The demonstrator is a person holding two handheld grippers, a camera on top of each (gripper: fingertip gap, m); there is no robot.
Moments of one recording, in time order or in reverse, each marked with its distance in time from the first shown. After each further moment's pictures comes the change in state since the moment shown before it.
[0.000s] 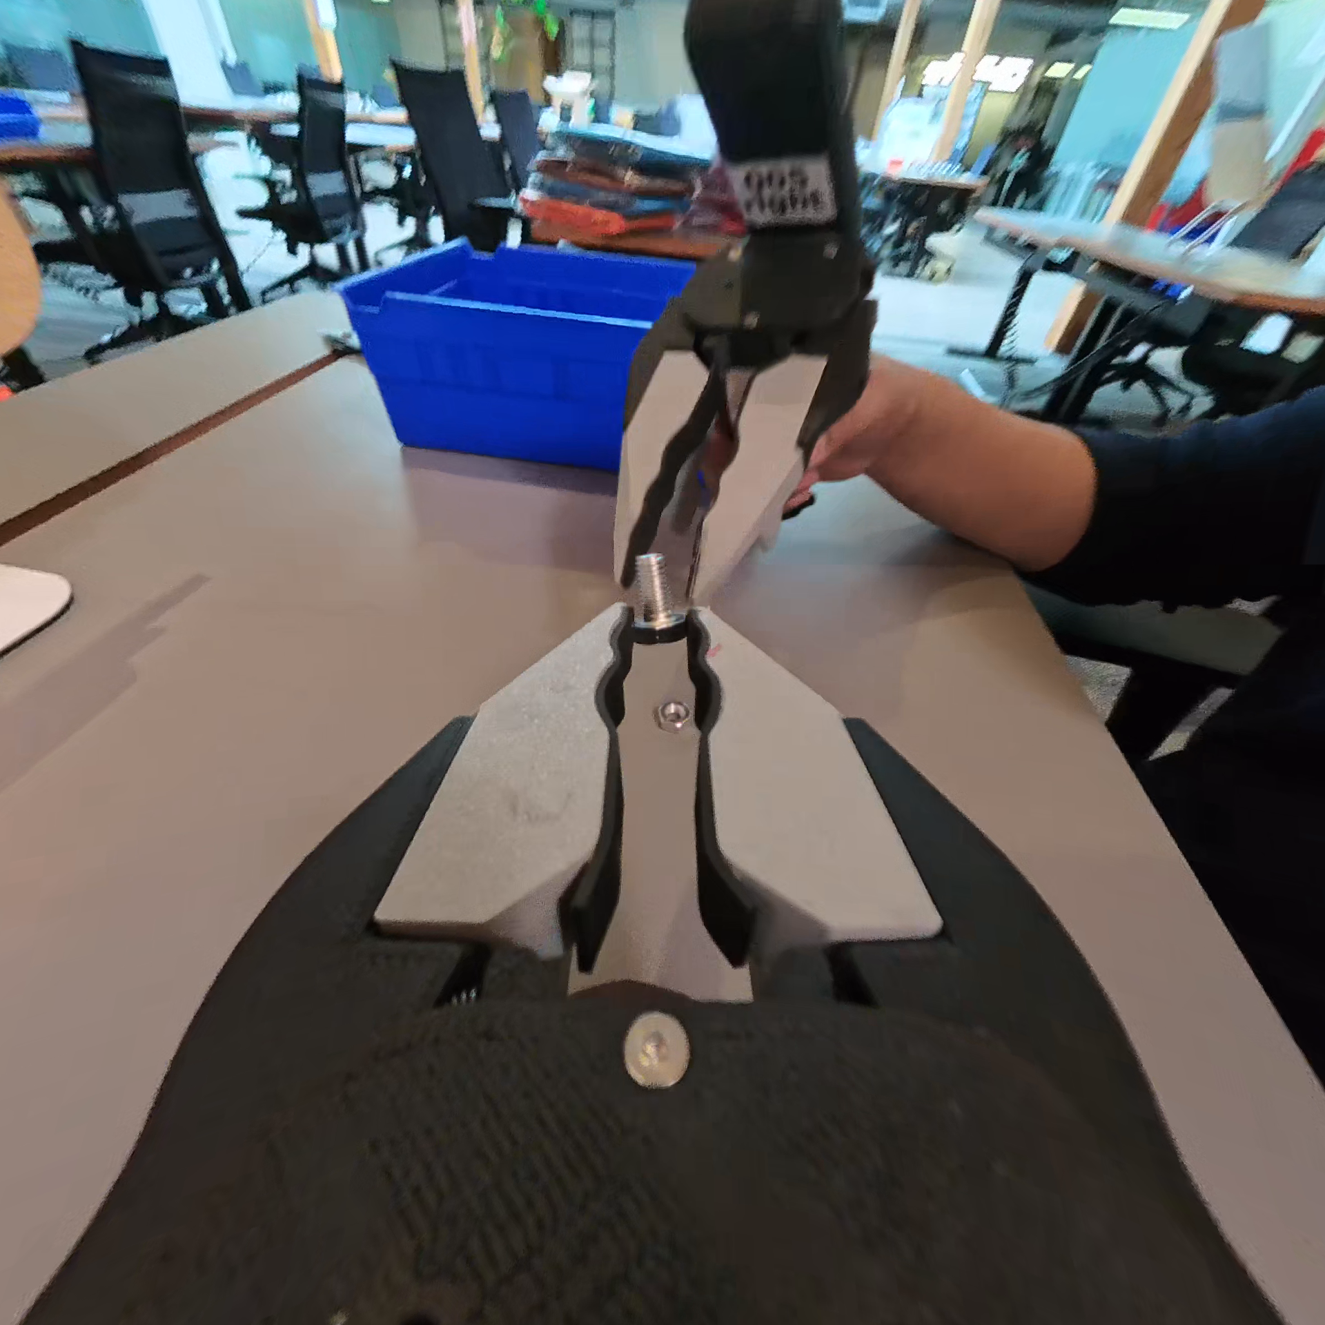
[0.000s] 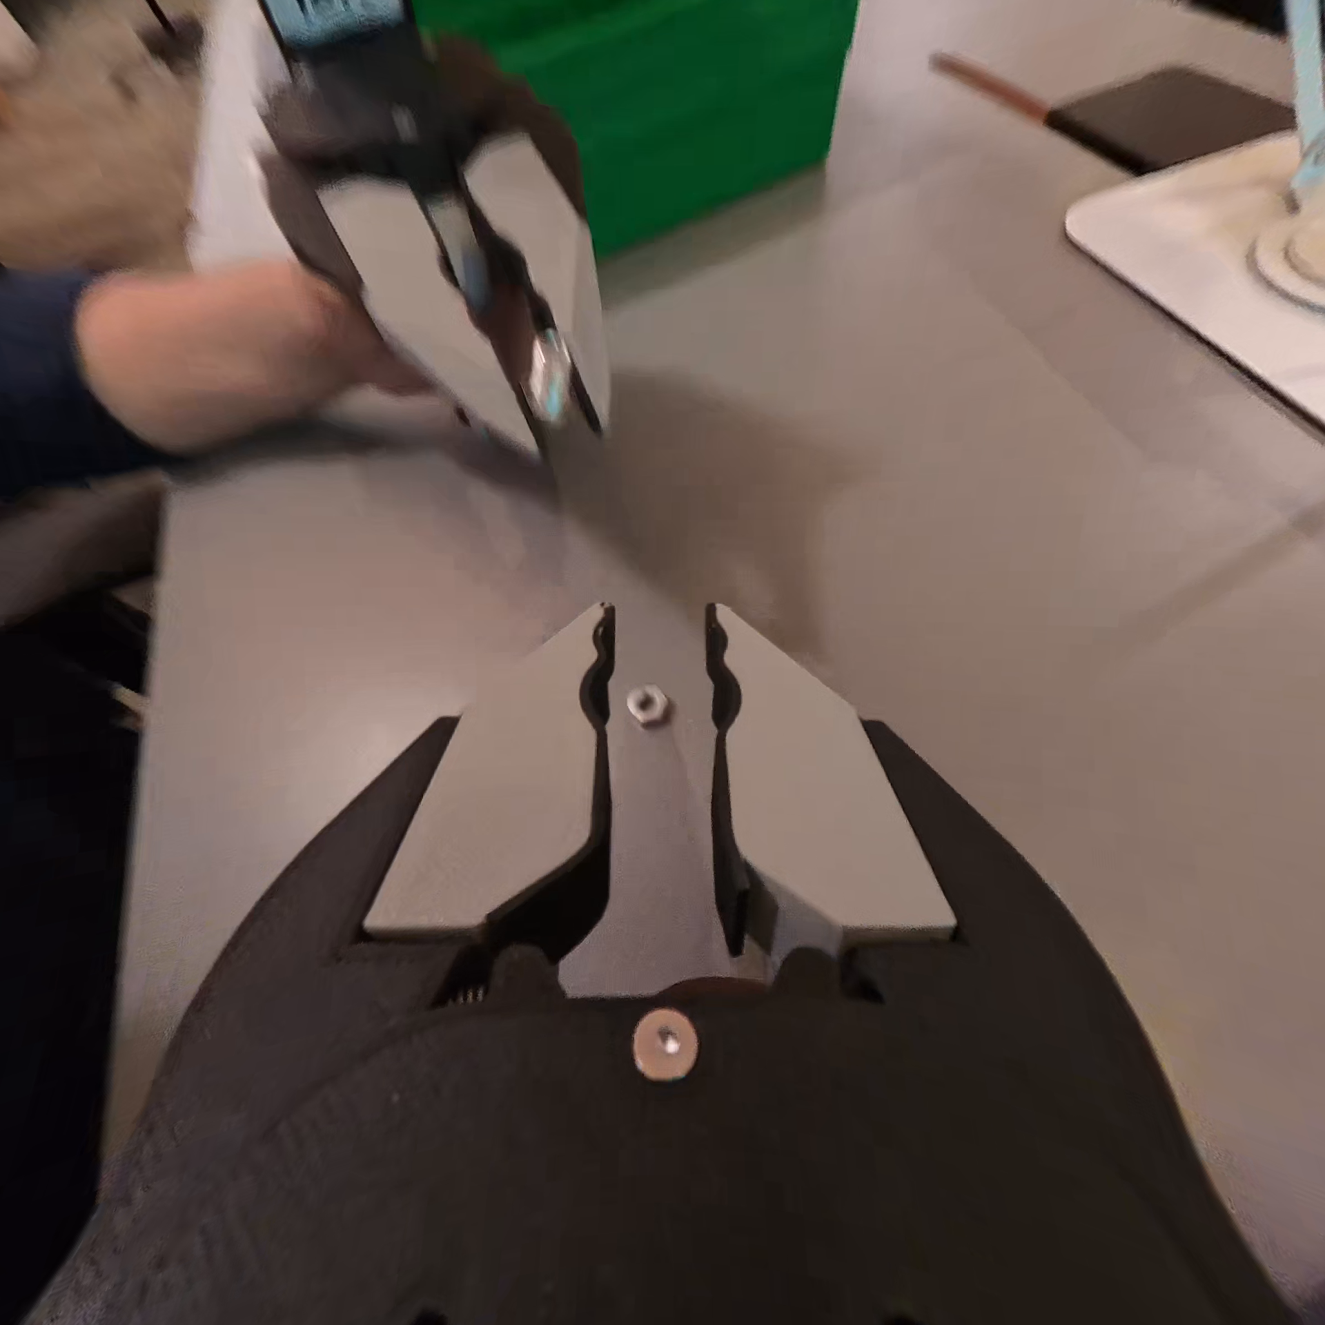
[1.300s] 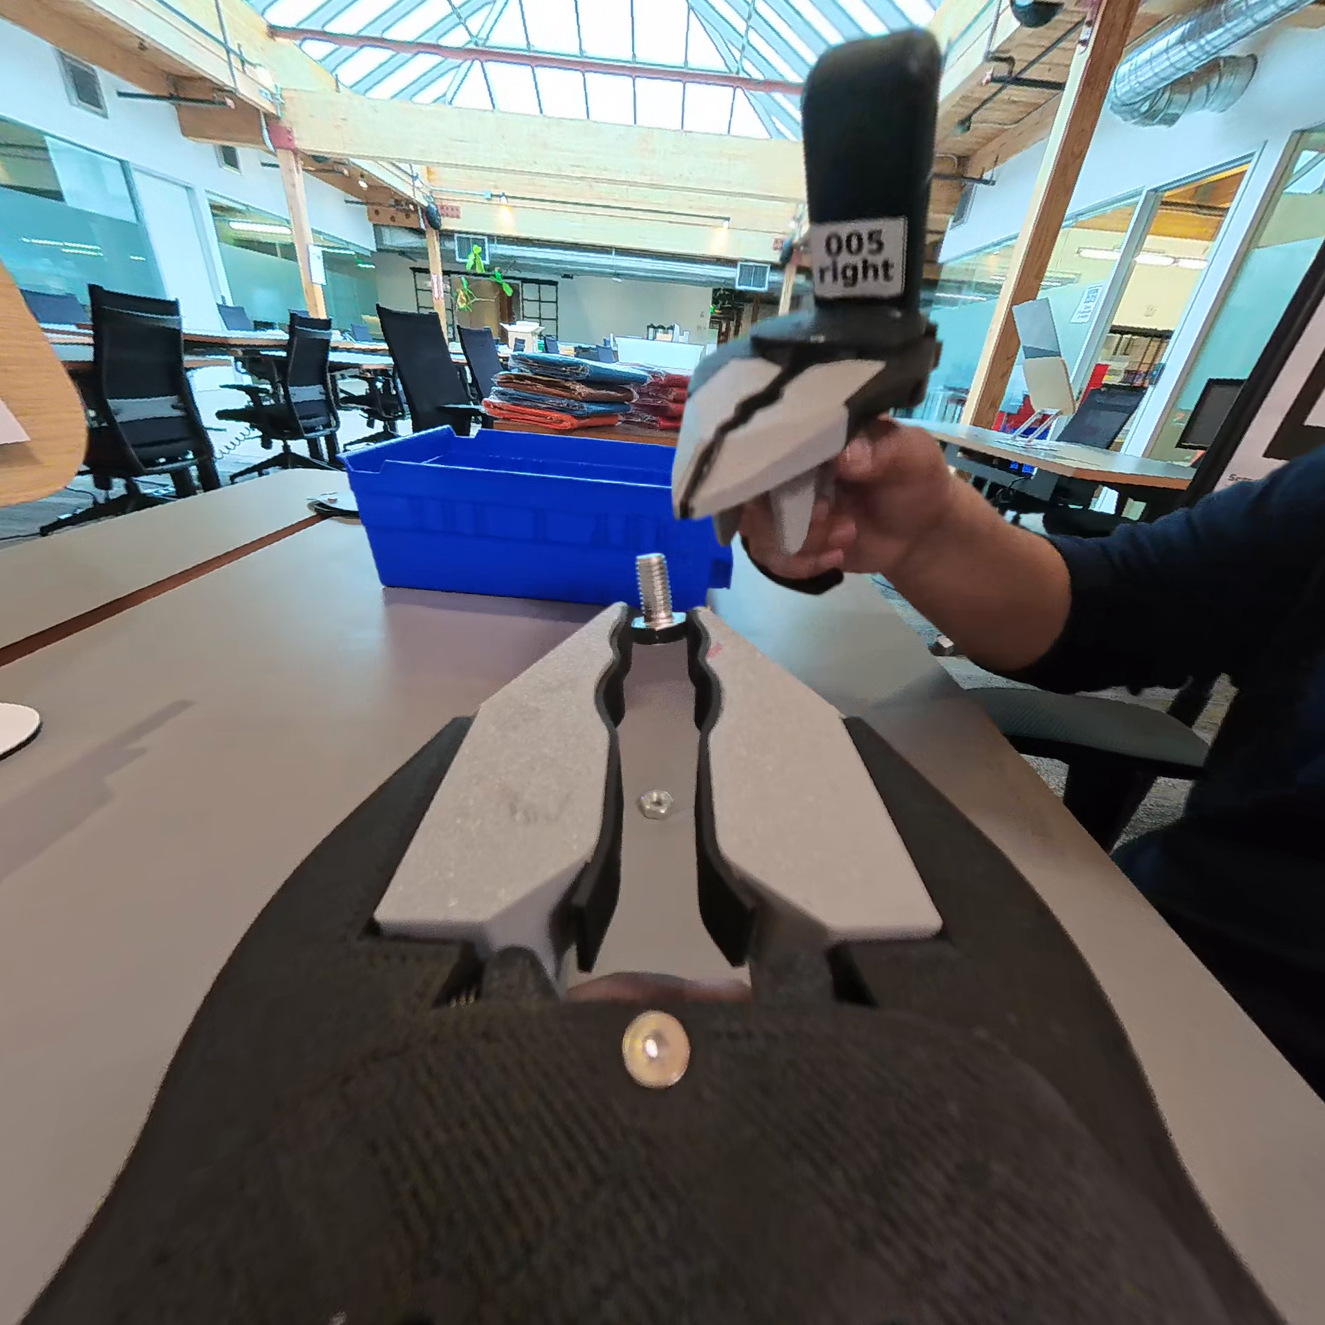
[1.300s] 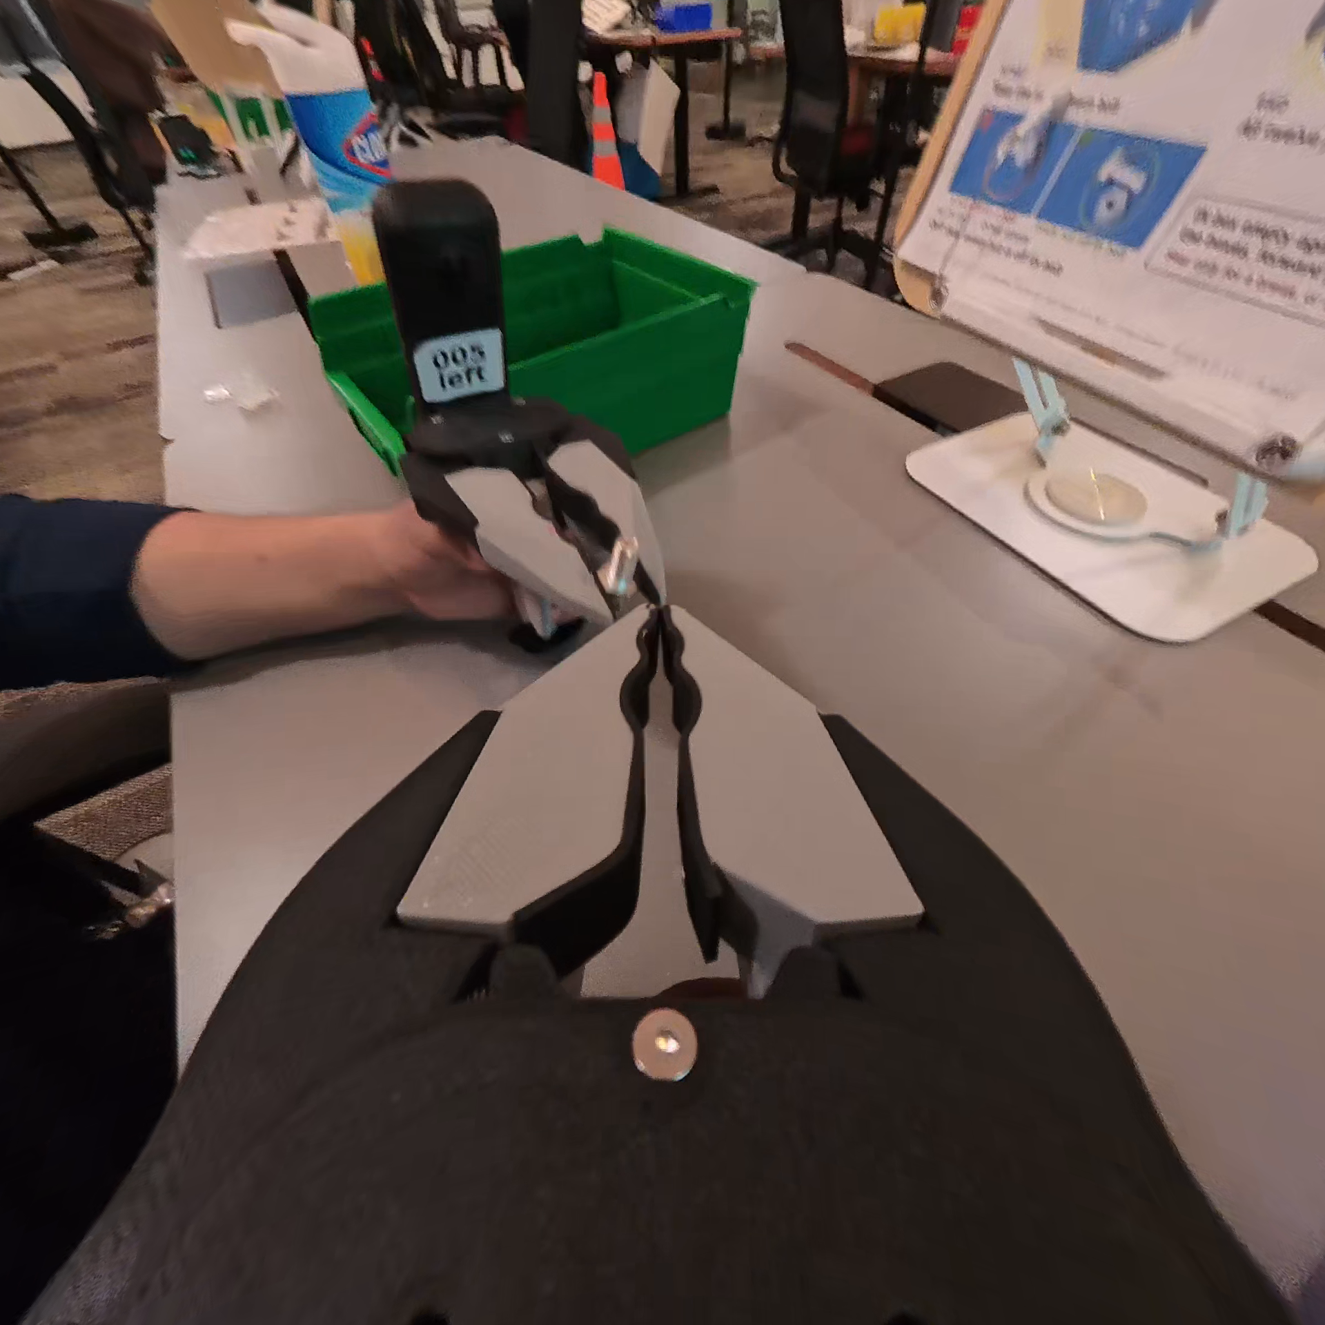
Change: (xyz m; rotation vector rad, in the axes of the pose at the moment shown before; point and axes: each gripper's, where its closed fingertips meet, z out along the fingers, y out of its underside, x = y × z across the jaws) left arm -0.001 -0.027 -0.013 0.262 0.098 -0.008; right arm -0.025 -0.079 -0.018 0.227 0.189 -0.021
